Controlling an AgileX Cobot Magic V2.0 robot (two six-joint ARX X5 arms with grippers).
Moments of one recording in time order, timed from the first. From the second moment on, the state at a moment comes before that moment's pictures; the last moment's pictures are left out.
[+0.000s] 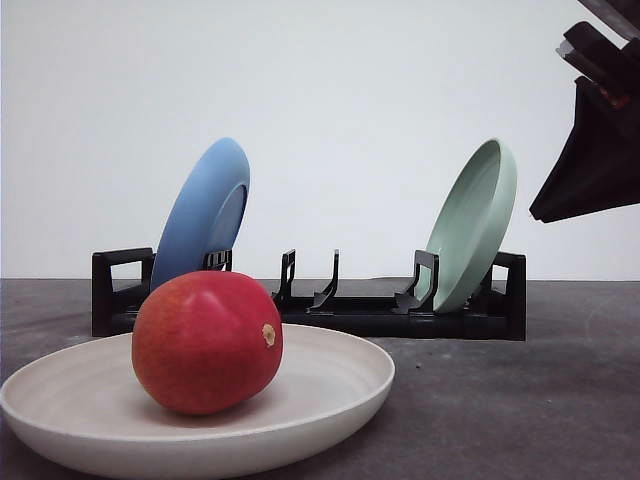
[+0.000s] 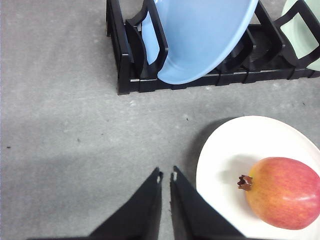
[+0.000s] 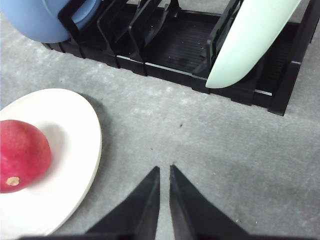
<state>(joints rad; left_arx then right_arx) -0.17 0.69 0.67 -0.65 0.21 -0.09 0.38 0.89 0.50 -0.22 -0.29 0.19</state>
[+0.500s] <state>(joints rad) -0.13 0.55 0.49 -0.41 0.21 -0.06 0.38 0.89 0.50 -0.22 -0.29 0.19</state>
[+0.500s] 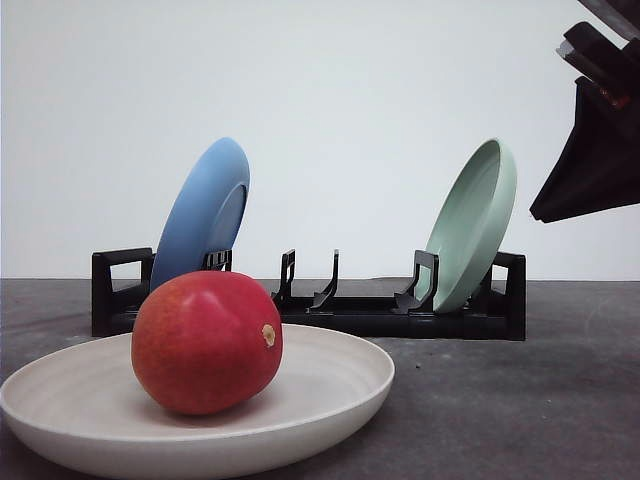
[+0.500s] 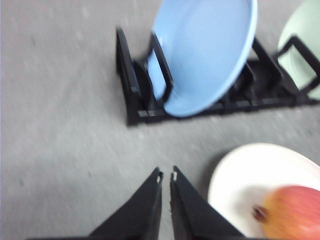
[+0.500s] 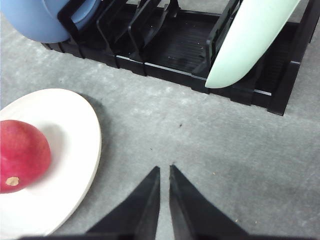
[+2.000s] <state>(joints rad) -0.02 0.00 0.02 -0.18 0.05 -0.04 0.38 0.89 0.50 -0.22 -0.29 0.19</state>
